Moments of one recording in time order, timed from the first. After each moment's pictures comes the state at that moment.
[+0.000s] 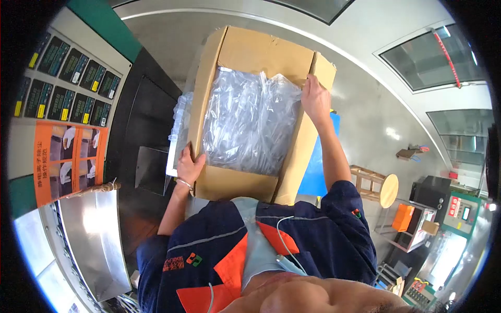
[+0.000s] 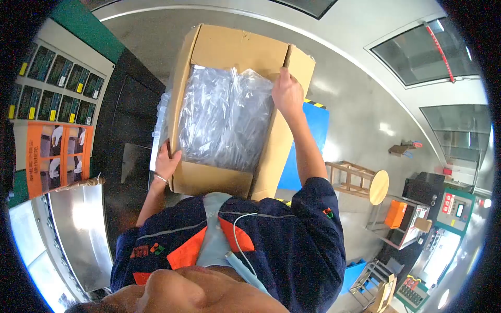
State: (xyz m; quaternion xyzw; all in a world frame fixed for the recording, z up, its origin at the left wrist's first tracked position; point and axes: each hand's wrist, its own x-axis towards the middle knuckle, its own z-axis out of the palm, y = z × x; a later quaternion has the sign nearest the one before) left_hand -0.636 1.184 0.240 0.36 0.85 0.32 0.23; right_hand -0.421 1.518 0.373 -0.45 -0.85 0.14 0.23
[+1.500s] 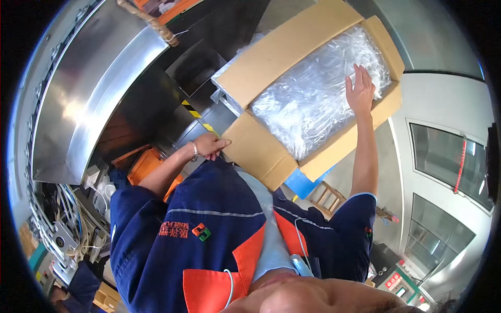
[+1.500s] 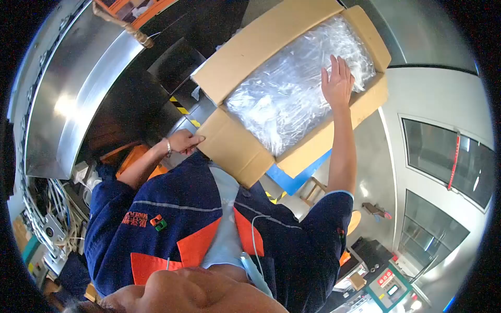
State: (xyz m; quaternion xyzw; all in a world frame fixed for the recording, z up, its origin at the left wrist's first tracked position) left_hand -0.565 0.964 0.223 0.18 0.67 0.30 0.65; right_hand -0.479 1.422 0.348 -0.15 -0.97 -0.09 0.17
